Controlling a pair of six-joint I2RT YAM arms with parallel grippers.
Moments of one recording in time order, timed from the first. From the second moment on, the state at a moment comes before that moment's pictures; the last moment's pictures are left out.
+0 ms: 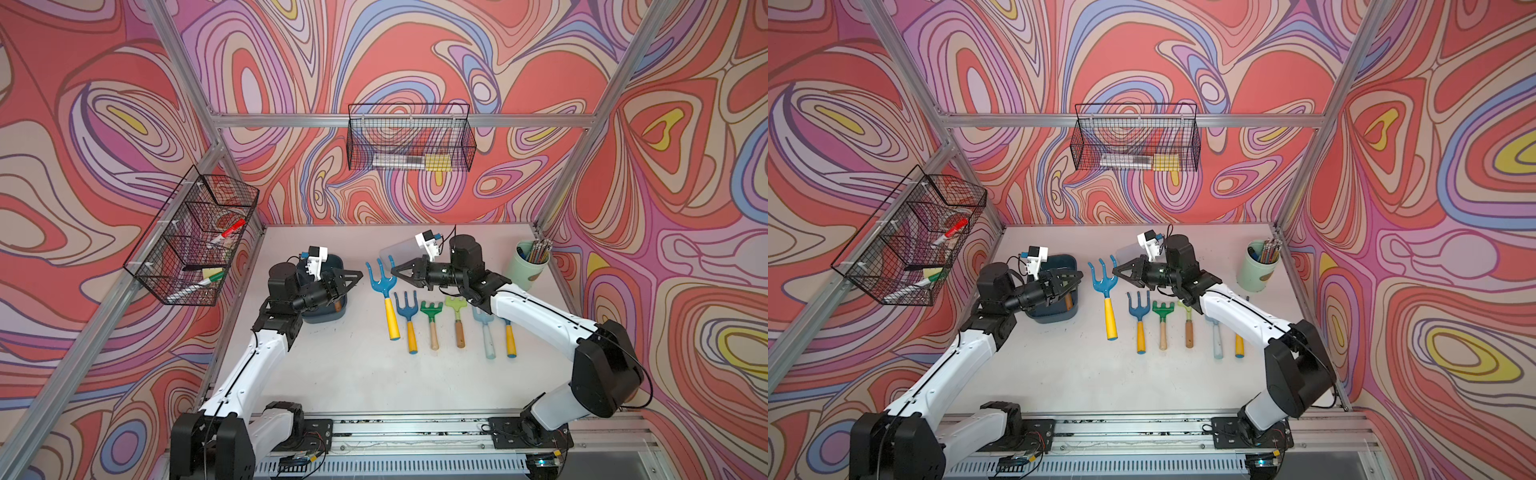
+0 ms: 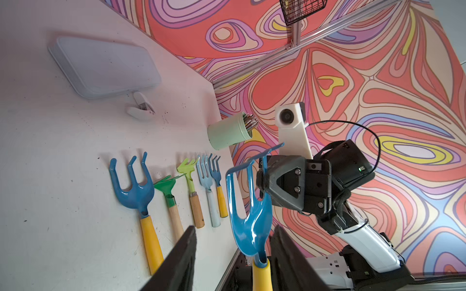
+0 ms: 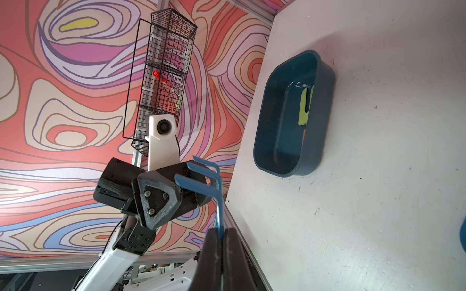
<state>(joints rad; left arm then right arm) -0.08 1.10 0.69 0.17 0.92 -0.95 0.56 1.55 1.15 0.11 -0.71 0.99</state>
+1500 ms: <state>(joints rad) -0.09 1.13 0.76 0.00 0.96 -0.83 0.63 1.66 1.19 0.19 -0.72 1.02</state>
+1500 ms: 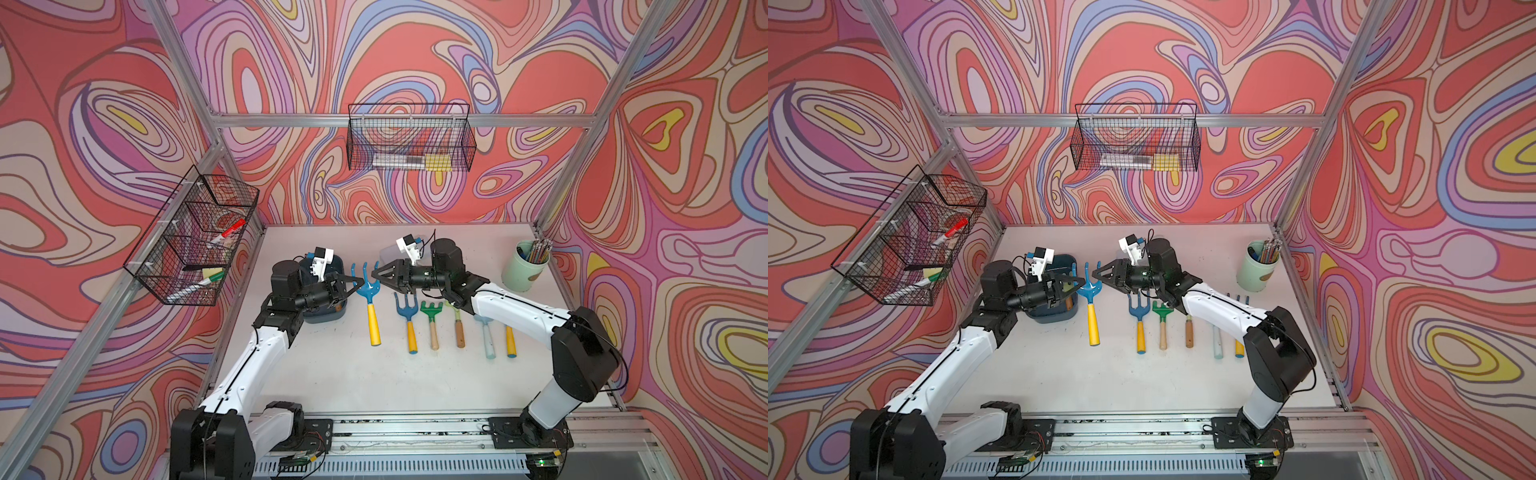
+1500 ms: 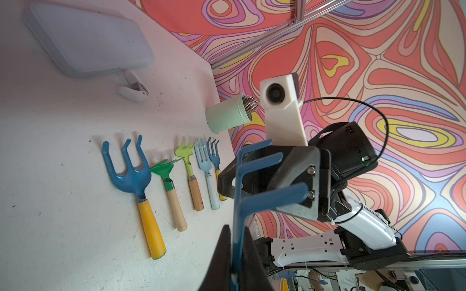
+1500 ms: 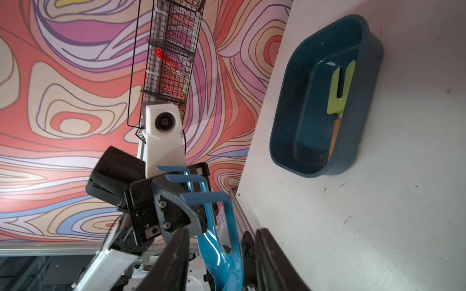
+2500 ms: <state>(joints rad) -0.29 1.58 0.73 -0.03 0.61 -0.70 0.43 1.25 1.08 -0.41 -0.52 0.65</state>
